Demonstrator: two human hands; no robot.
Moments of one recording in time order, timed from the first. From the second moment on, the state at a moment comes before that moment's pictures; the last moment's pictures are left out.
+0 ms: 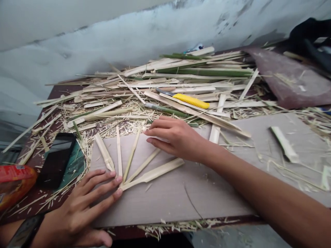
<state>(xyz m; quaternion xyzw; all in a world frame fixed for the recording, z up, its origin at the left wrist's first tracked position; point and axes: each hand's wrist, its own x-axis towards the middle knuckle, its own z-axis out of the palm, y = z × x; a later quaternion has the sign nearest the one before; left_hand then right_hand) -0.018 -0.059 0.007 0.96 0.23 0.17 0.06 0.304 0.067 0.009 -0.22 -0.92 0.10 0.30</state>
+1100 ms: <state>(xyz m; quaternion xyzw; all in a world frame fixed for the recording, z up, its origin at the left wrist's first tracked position) -0.021 -0.059 0.009 0.96 0.23 0.12 0.06 0.316 0.055 0.017 -0.18 -0.96 0.16 0.16</state>
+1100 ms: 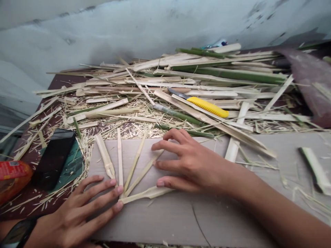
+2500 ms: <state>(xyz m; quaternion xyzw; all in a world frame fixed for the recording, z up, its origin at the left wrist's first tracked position) 0.026 -0.104 -0.007 0.94 0.28 0.17 -0.03 0.304 0.048 0.014 -0.14 -0.95 0.19 0.22</state>
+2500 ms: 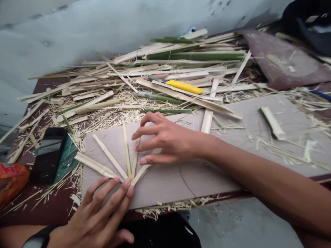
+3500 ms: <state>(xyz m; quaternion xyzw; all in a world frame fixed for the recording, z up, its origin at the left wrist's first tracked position) 0.024 -0.098 -0.002 0.96 0.23 0.11 -0.07 0.310 0.050 0.017 -0.19 -0.93 0.14 0.29</state>
